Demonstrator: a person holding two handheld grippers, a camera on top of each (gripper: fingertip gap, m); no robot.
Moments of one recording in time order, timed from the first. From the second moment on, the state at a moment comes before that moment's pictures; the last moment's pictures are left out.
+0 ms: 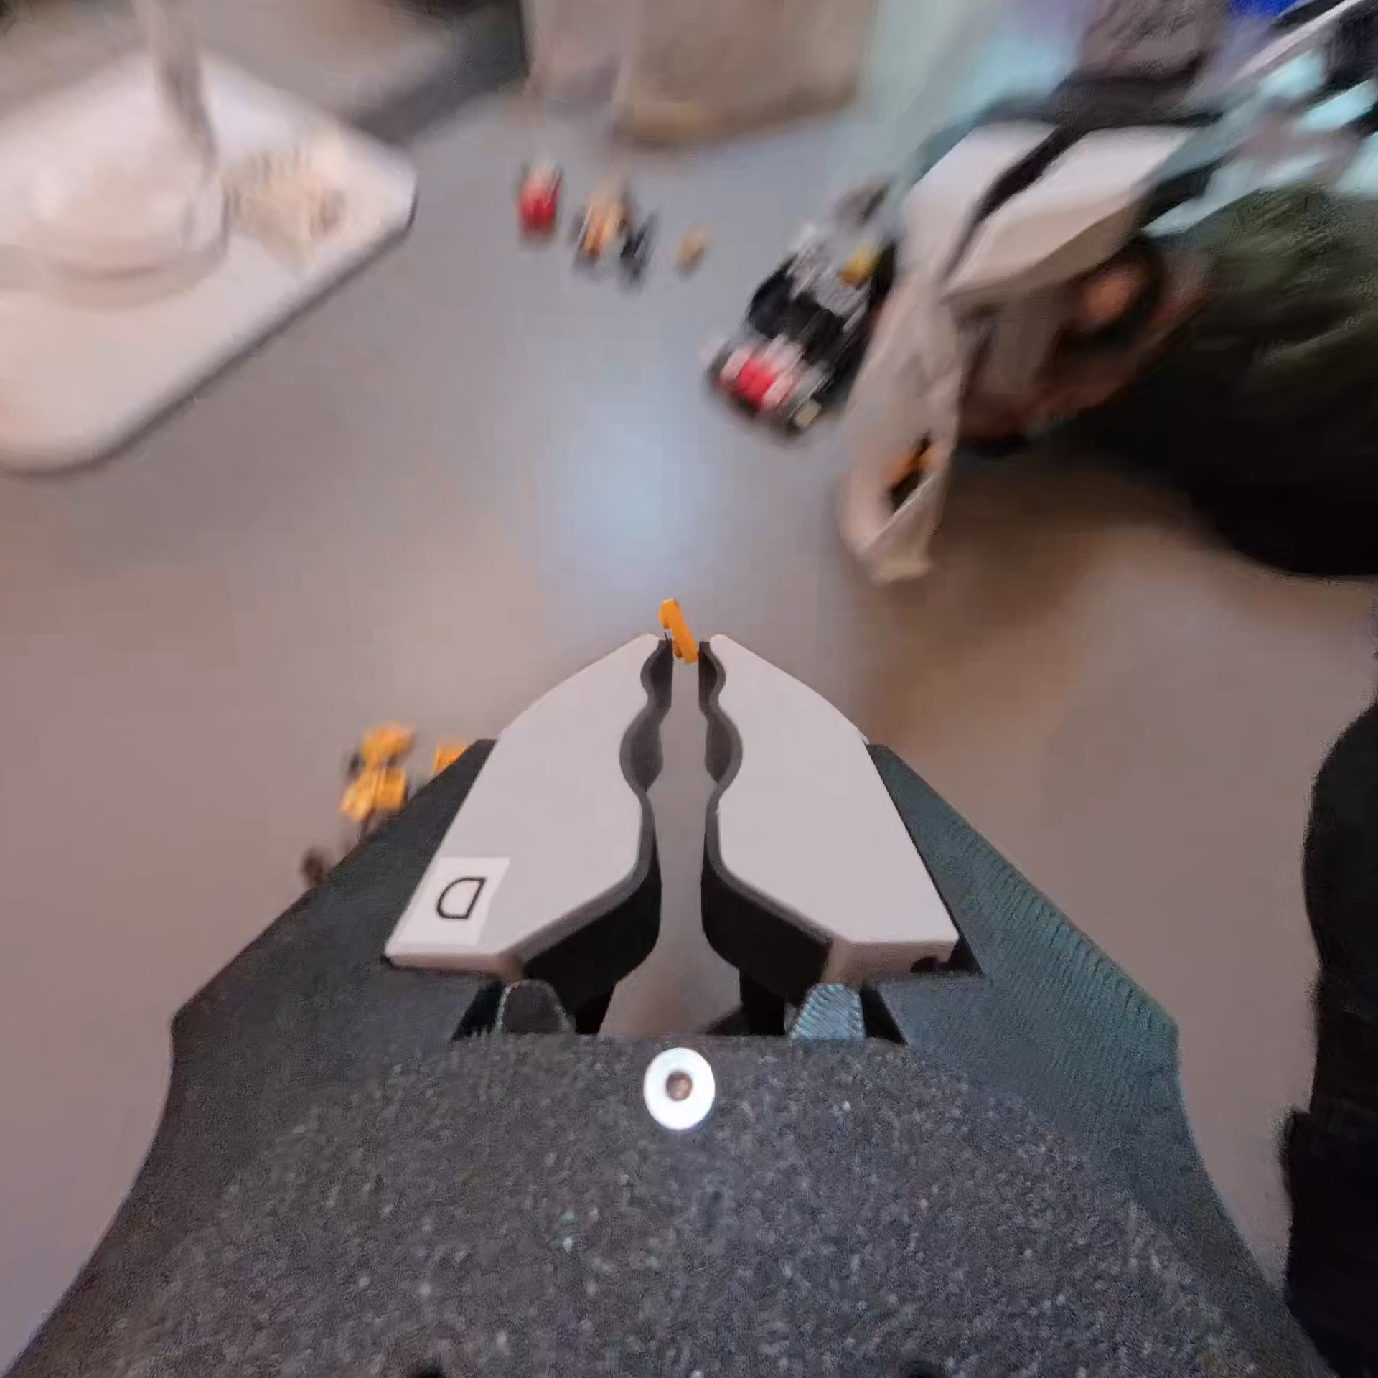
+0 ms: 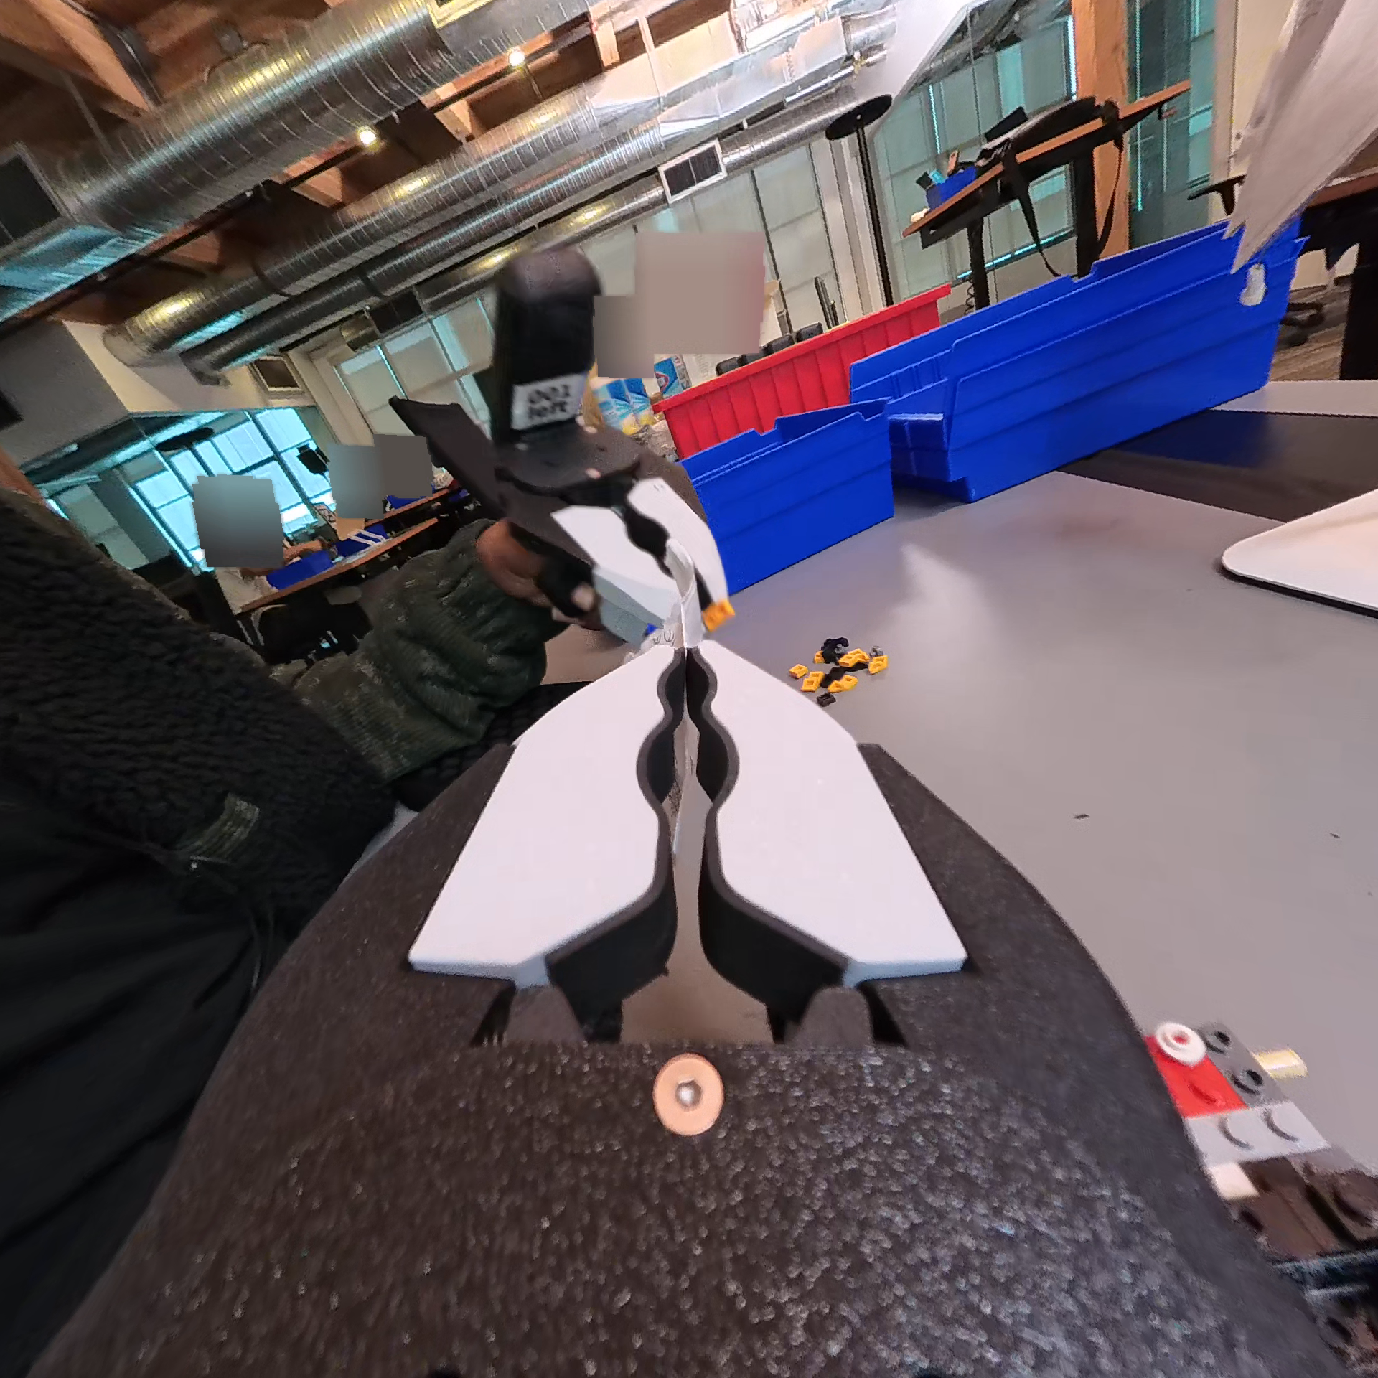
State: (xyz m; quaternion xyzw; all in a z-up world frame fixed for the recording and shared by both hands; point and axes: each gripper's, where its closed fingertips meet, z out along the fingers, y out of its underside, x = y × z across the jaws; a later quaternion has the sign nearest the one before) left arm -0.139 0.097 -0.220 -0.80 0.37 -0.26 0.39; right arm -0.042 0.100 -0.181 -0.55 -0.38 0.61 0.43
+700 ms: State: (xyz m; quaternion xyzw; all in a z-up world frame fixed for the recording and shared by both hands) left arm -0.077 0.068 -0.190 -0.71 0.43 -0.35 0.43; right arm -0.039 0.091 -0.167 -0.52 -0.38 0.64 0.42
